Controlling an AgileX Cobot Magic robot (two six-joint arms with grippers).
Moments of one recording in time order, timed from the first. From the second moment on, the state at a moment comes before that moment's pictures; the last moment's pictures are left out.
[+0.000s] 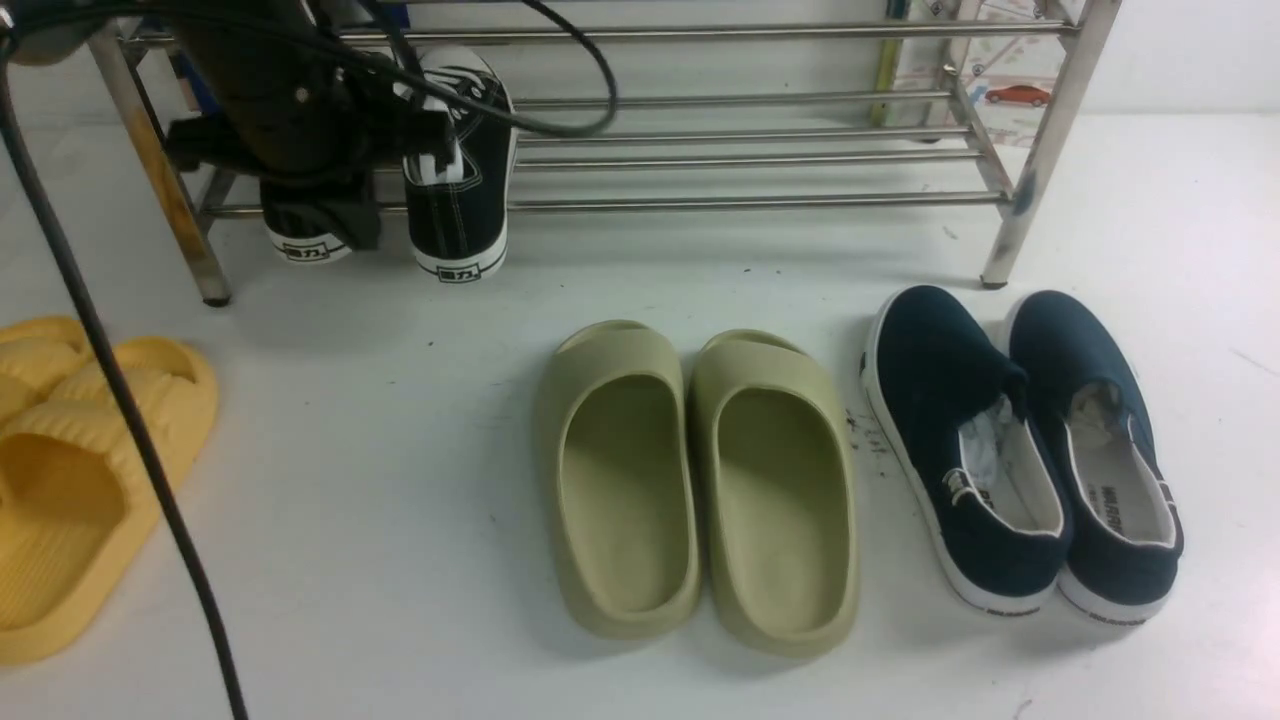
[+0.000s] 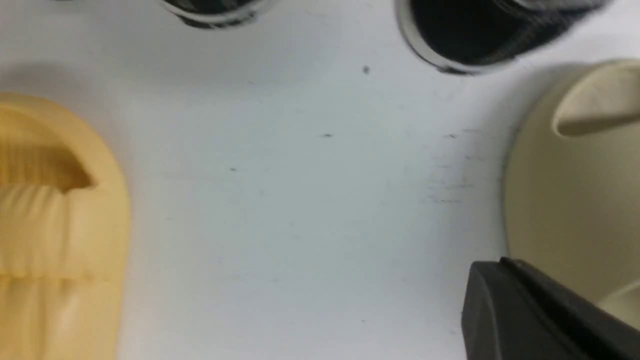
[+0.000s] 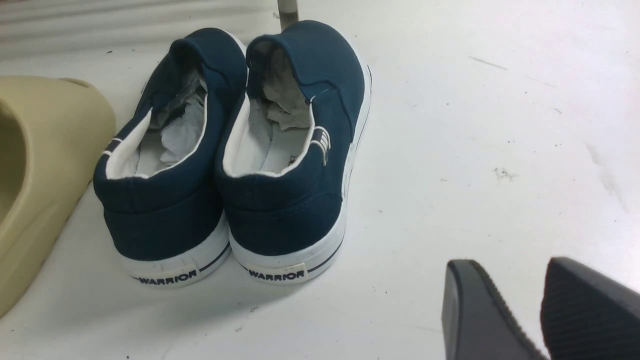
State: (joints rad) right arm 0.02 -0.01 0.02 -0.13 0.38 0.28; left arm -0.24 1.85 -1.77 -0.02 1.18 -0.18
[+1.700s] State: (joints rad) right arm 0.02 -0.01 0.02 -0.13 0.38 0.28; left arm -0.20 2.10 -1.89 -0.09 0.93 -0.23
